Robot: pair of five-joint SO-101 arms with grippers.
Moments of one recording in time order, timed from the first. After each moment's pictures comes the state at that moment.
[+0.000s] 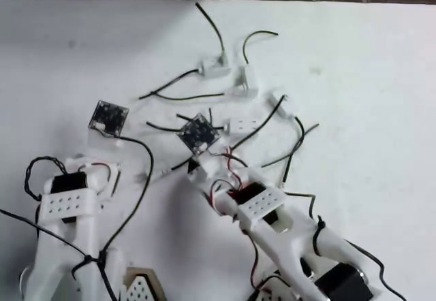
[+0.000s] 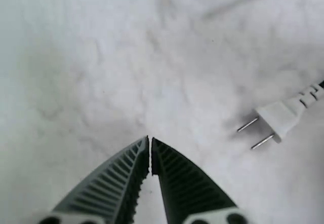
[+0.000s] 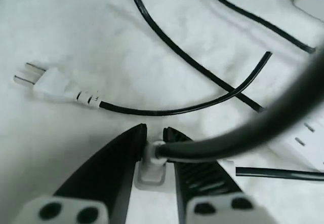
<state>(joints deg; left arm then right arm) -15.9 -42.5 69.5 47.7 -25.6 -37.3 -23.2 68.5 10.5 12.0</state>
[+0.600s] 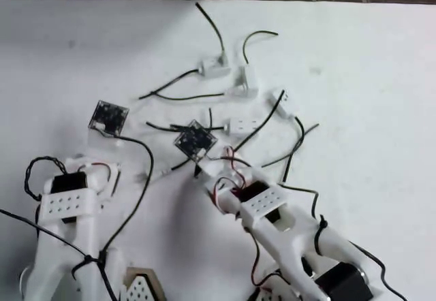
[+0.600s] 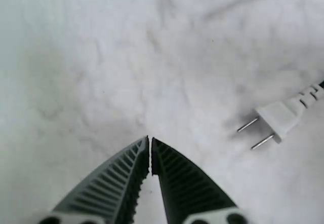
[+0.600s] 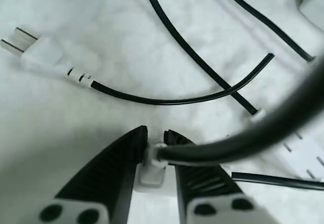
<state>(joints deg) -15.9 -42.5 69.5 47.7 -25.6 -35.0 -23.0 69.1 12.0 22.6</state>
